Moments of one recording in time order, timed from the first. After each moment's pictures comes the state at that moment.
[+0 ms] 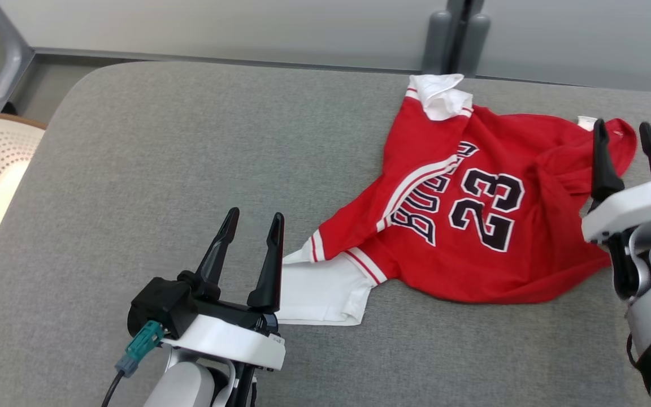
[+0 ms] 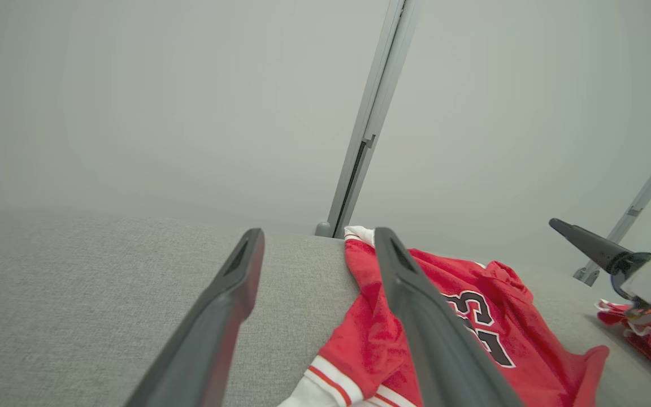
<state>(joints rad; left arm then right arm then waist) -0.18 0.05 -0.36 0.11 -0.43 0.01 -0.26 -0.68 -0.25 0.07 0.84 0.31 0.13 -0.25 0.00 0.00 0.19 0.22</state>
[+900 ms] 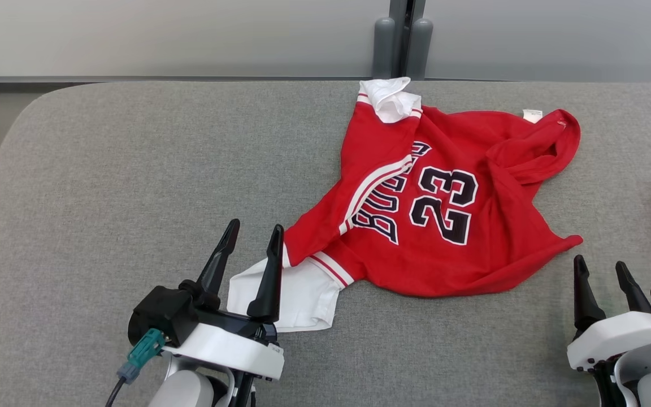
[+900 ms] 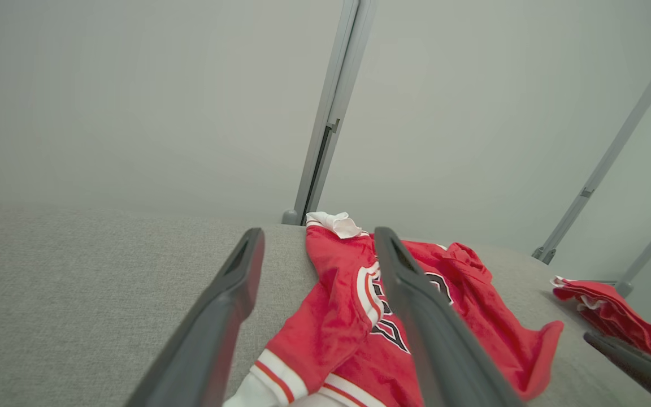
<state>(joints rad) -0.15 0.05 -0.35 0.12 -0.42 -0.01 -0.26 -0.19 -0.11 -0.11 0.46 0.24 0.13 -0.08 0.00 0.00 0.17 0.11</state>
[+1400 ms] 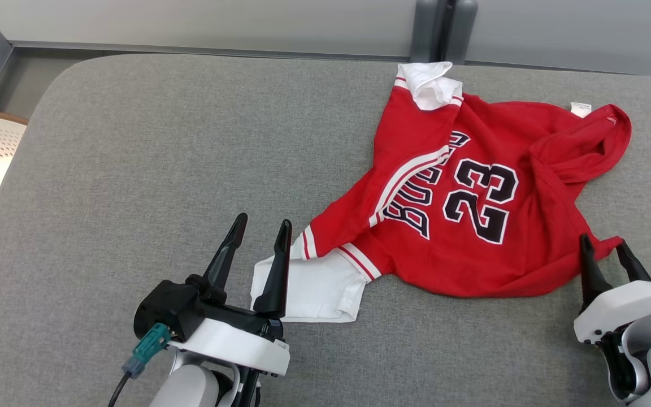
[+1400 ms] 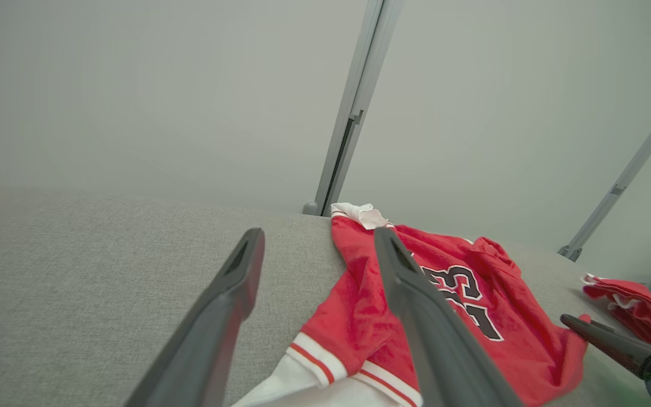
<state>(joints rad) -0.17 0.05 -0.37 0.12 -0.42 -0.01 -0.26 -0.28 -0.14 -0.11 0.51 0.25 0.13 -0.01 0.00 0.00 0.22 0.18</state>
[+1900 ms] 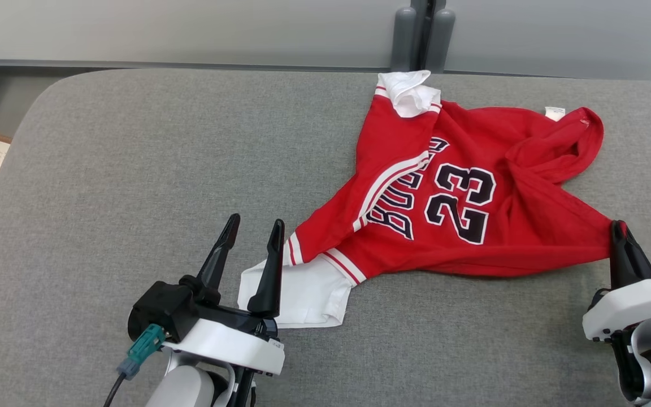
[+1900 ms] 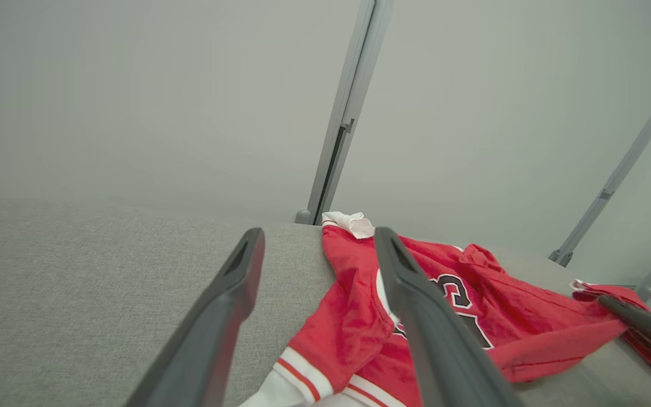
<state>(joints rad) -0.17 0.05 -0.35 0.13 -0.42 0.00 -0.26 -0.24 -0.13 -0.13 0.36 0.16 0.13 -0.01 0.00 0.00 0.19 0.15</state>
